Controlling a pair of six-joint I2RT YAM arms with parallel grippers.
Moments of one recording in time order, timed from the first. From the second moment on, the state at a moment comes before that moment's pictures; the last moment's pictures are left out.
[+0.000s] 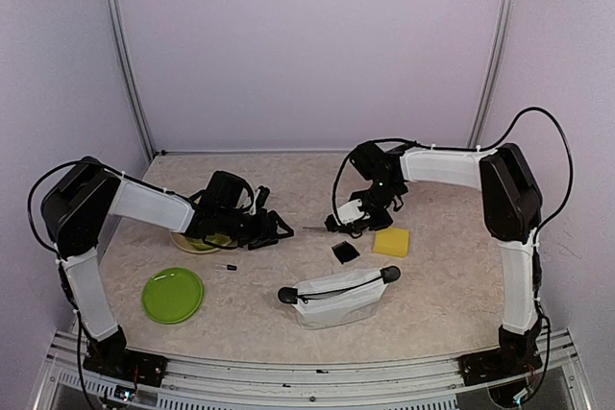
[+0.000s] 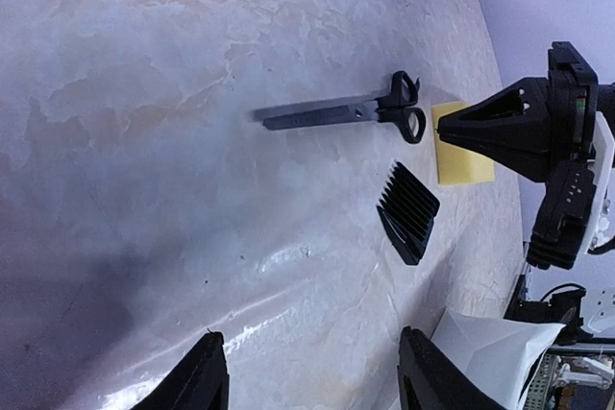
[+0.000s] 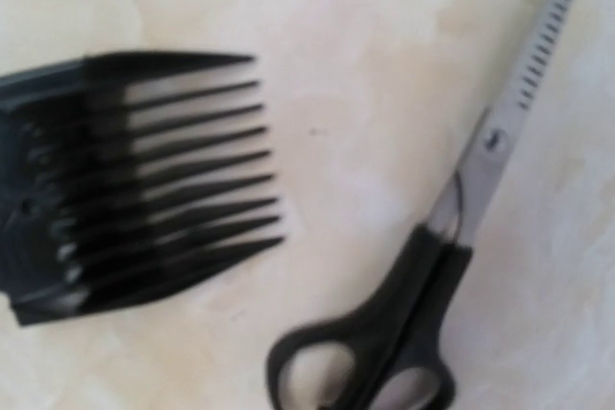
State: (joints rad) left arm -0.61 1.85 0.96 0.17 0.46 -0.67; right arm 0.61 2.13 1.67 -0.81 -0.12 -1.36
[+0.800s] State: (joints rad) left arm -0.61 1.96 1.05 0.31 0.53 -0.82; right arm 0.62 2.23 1.78 -0.91 -0.14 -1.36
